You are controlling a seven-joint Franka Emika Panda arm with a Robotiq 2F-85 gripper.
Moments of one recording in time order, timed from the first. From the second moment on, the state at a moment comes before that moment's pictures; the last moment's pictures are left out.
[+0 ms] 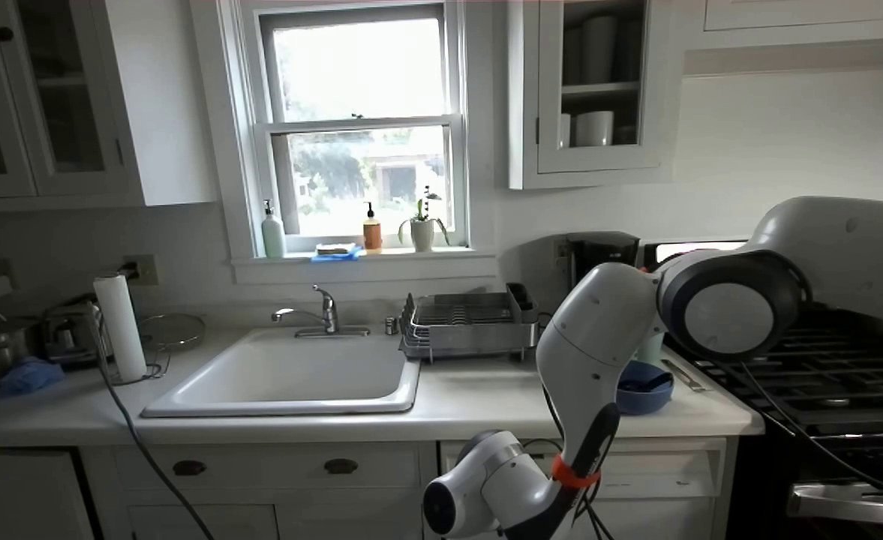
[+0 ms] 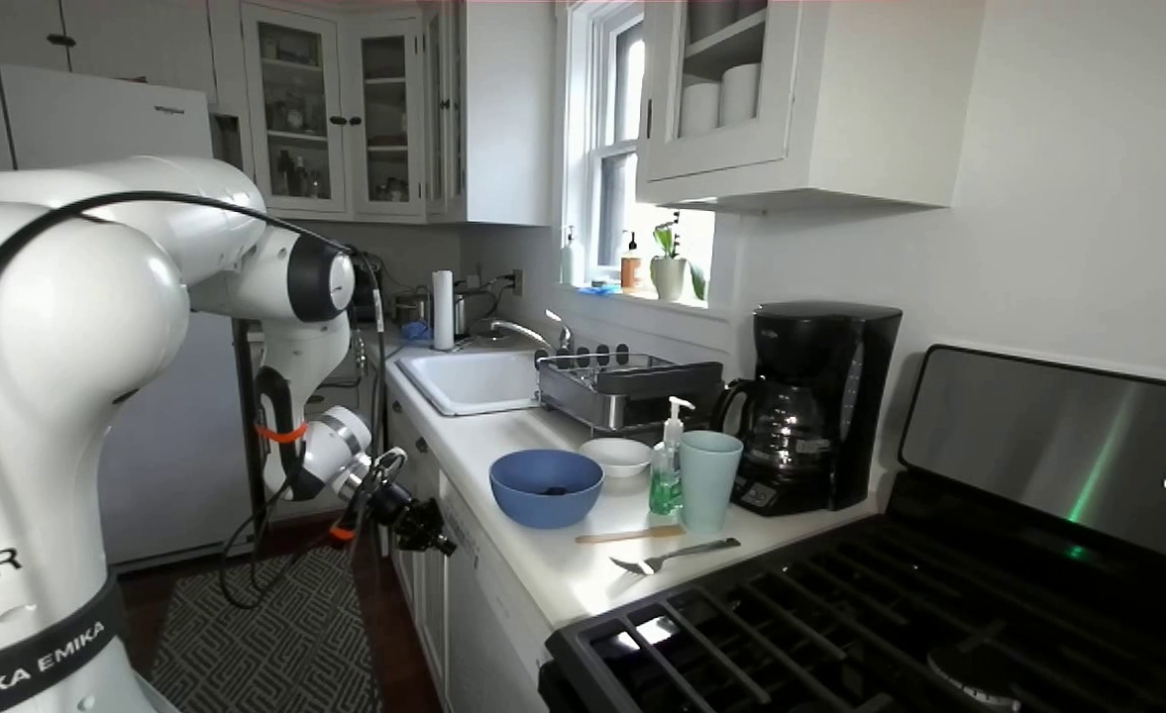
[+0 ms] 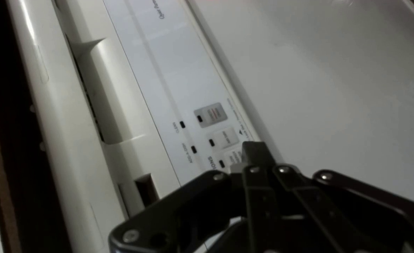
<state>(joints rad) 0.55 1.31 0.06 -1.33 -1.13 1.88 1.20</state>
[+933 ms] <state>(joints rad) 0.55 1.34 0.04 -1.29 -1.13 1.88 1.18</state>
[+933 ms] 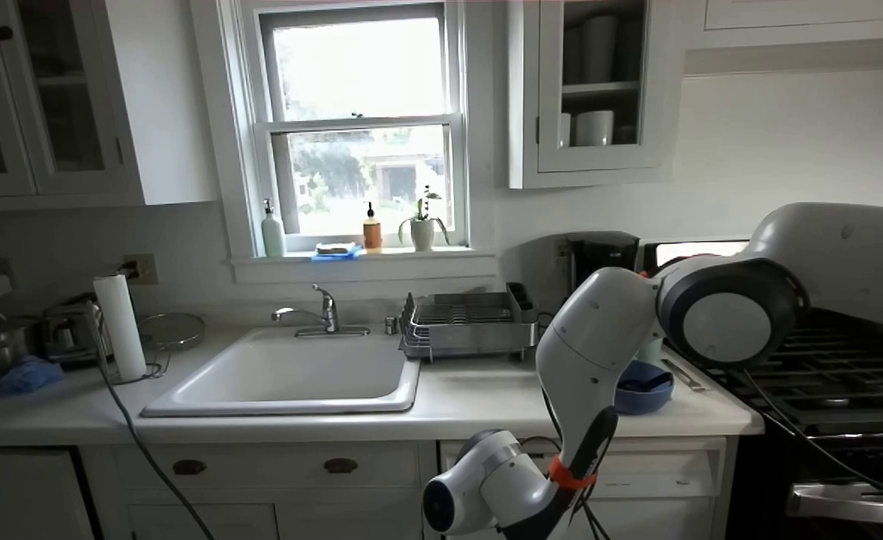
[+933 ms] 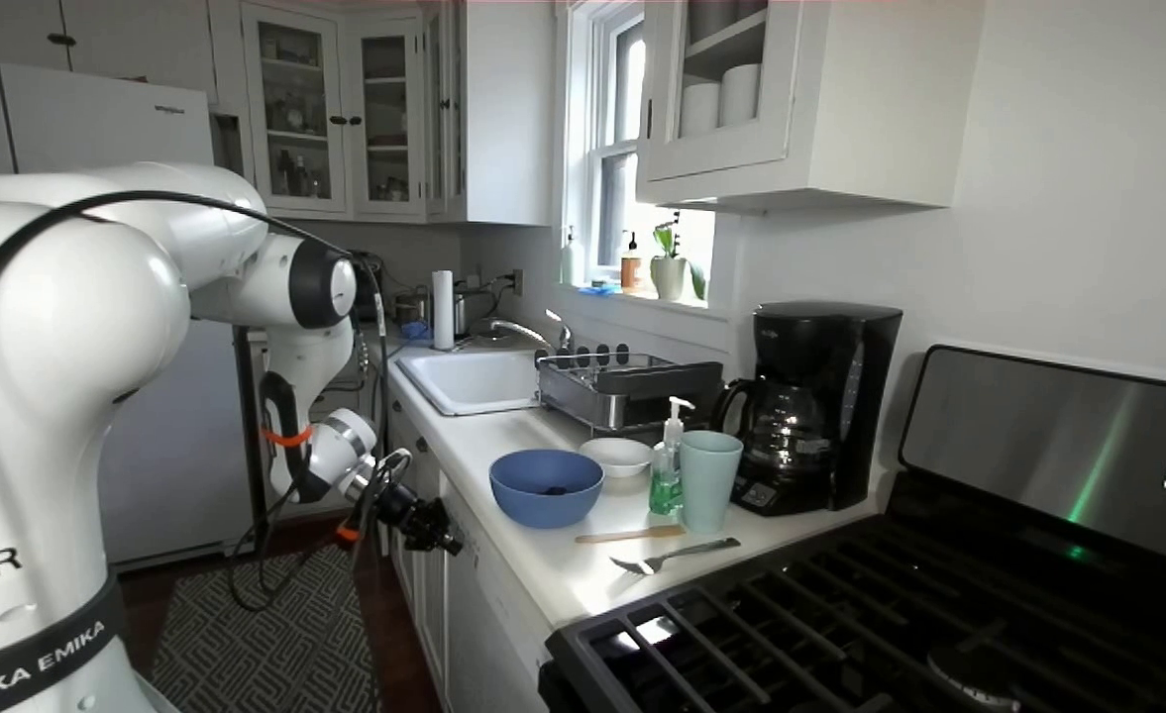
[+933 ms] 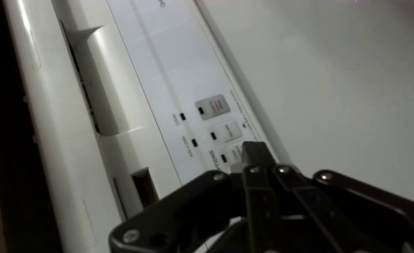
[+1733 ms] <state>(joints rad) 0.56 1.39 0.03 -1.22 -1.13 1.88 1.15</state>
